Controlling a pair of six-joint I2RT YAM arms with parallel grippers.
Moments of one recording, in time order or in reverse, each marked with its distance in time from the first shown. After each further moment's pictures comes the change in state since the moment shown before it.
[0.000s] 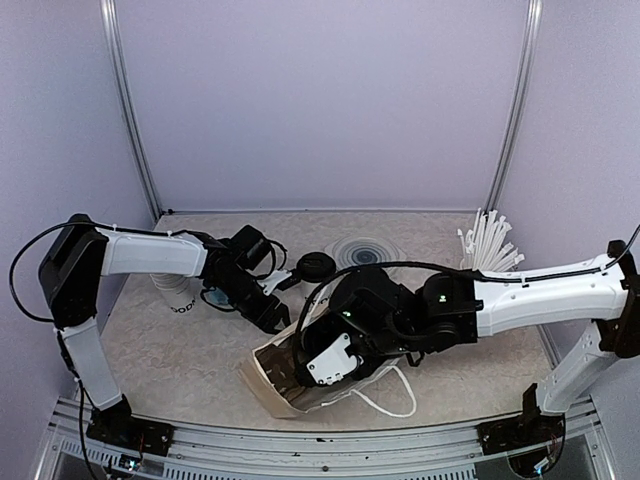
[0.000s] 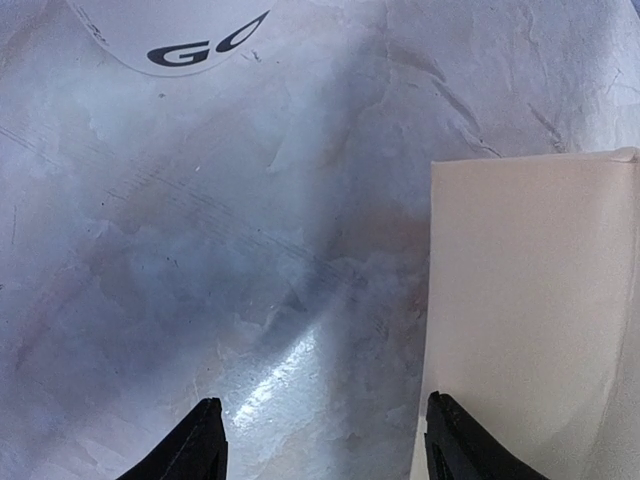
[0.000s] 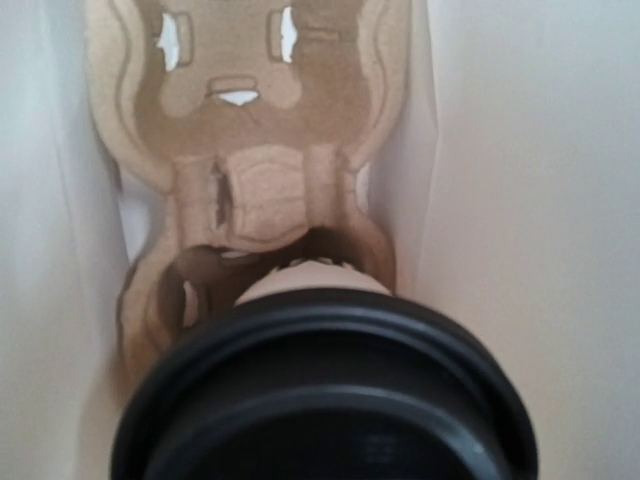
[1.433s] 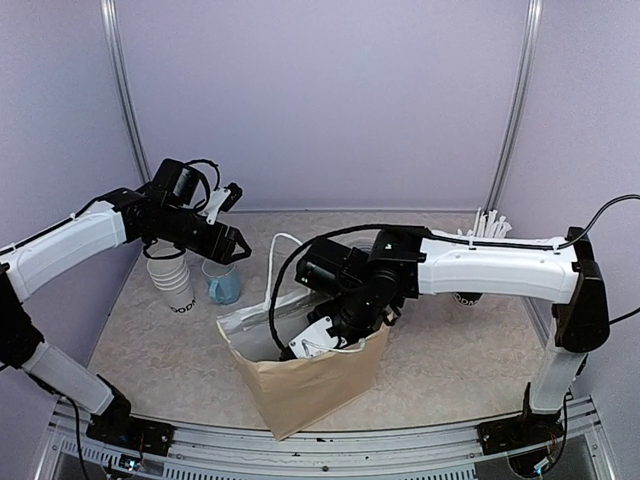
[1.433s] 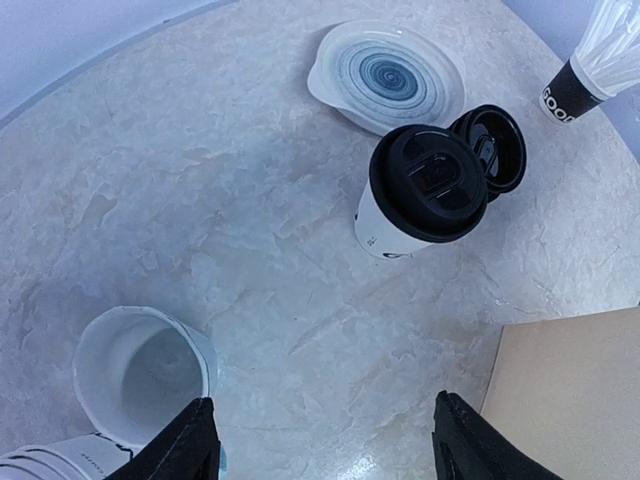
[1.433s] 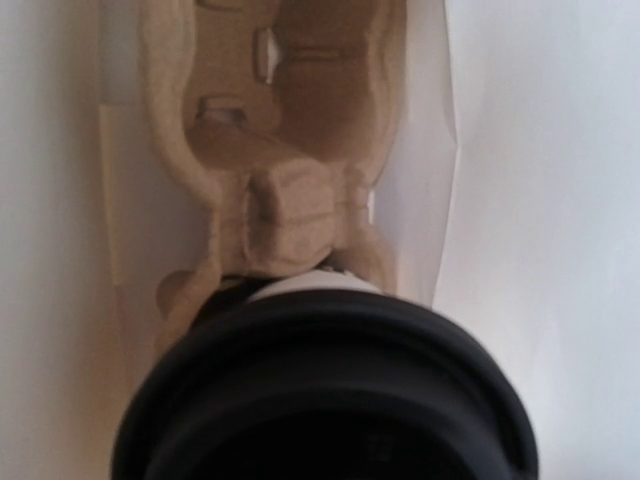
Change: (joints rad) left arm 0.198 -0.380 0.074 -0.062 -0.182 -0.016; right arm -0.110 0.284 0.427 -0.514 -0.312 0.136
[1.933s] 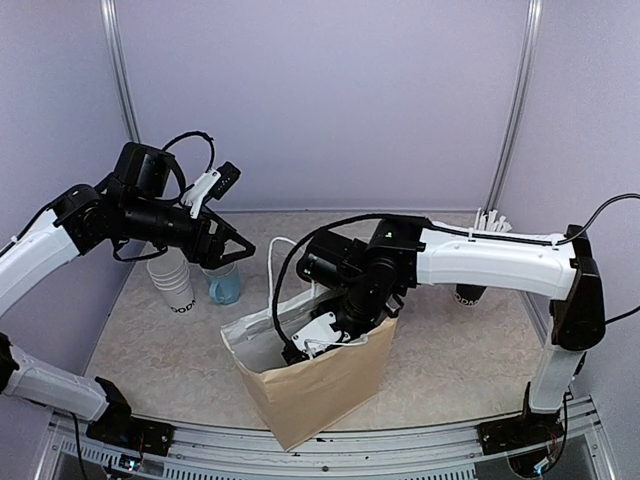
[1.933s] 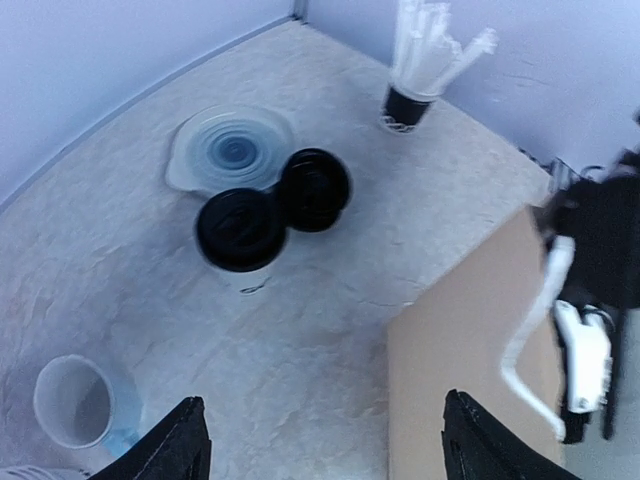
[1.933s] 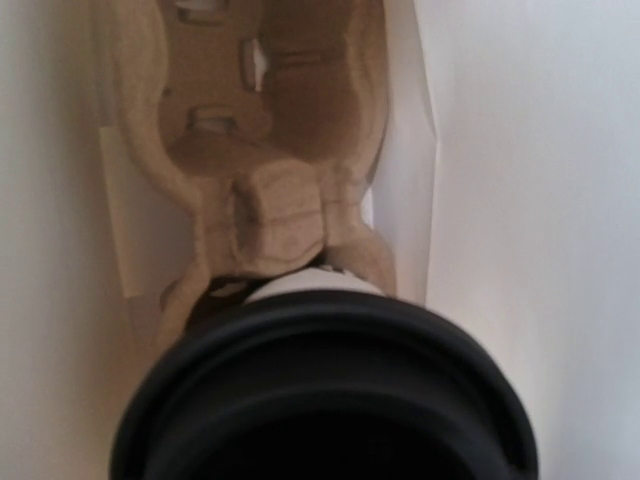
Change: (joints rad) left arm -0.152 -0.222 0.057 -0.088 0.090 0.030; right arm -0.024 0.013 0.052 -0.069 -0.093 0.017
